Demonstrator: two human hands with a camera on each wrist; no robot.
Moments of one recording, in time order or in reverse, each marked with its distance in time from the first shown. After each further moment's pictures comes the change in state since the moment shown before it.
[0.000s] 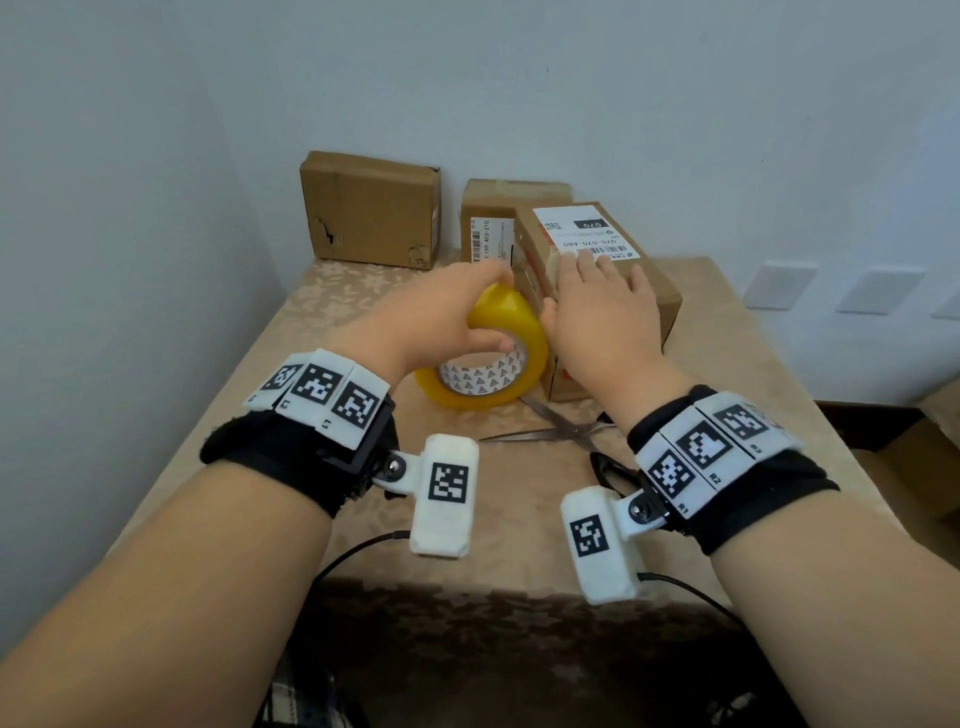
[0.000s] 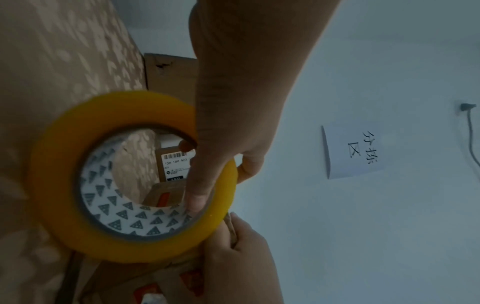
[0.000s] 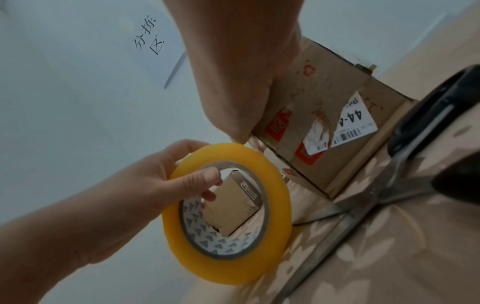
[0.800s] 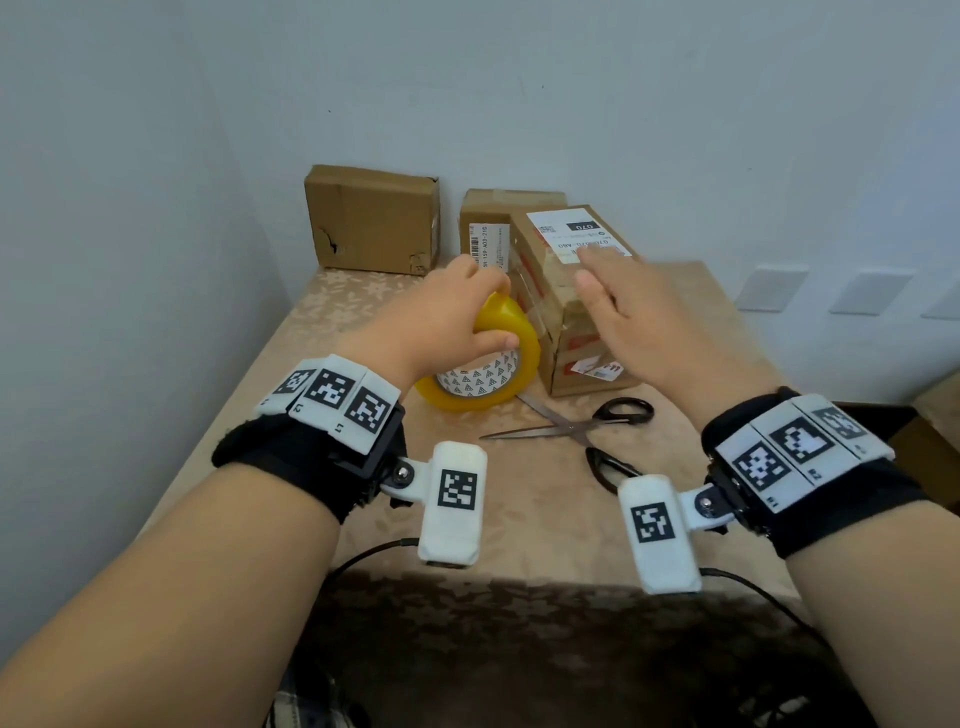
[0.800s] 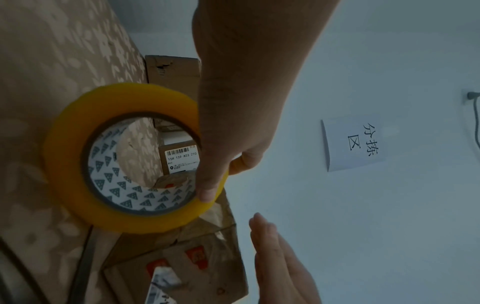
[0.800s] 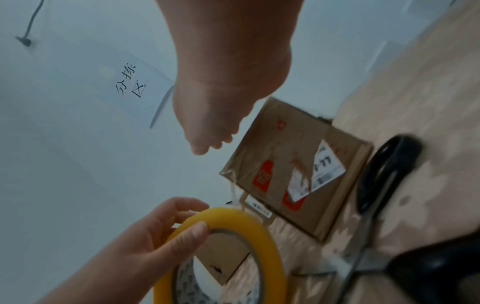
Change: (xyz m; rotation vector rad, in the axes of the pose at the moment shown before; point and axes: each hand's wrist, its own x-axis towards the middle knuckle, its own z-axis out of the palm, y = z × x) left_hand -0.005 0.005 -0.001 0.102 0.043 -0.008; right_hand -0.014 0.038 -0.023 0.535 0.094 -0.181
